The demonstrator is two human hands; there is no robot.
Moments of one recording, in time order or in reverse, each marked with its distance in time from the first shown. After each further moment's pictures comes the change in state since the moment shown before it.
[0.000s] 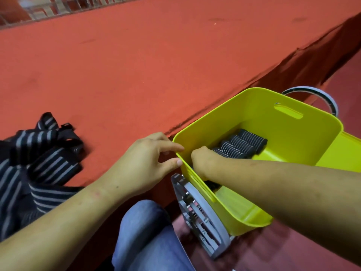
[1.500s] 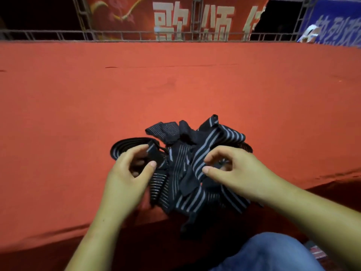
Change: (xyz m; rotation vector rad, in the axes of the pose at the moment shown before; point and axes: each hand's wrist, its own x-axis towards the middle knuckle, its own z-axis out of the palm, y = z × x) left_hand -0.332 -0.247 -0.135 -0.322 0.899 -0.627; right_hand -0.079 -0.353 -0.043 0.577 0.528 -0.712
